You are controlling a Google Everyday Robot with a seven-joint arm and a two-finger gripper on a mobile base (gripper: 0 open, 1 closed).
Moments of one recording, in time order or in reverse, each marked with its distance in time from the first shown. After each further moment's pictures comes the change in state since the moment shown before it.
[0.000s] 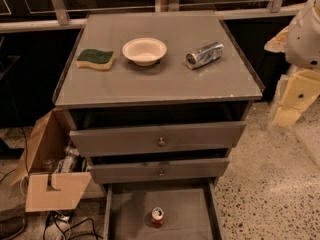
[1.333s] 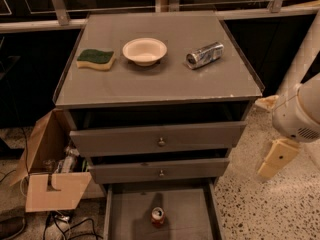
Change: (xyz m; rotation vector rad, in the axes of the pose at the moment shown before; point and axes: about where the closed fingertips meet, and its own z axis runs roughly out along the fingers) arm 0.043 0.042 0.115 -0.042 -0.118 0.054
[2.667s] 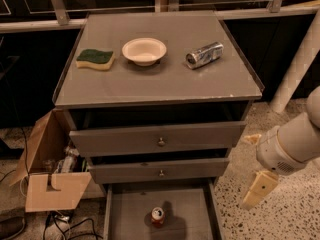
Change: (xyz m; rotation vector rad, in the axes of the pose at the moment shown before) arm 0.035 0.040 0.097 -0.167 -0.069 0.086
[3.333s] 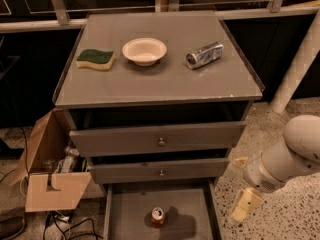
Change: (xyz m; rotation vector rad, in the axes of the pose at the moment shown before) arm 0.034 0.010 0.087 -0.120 -0.037 0.080
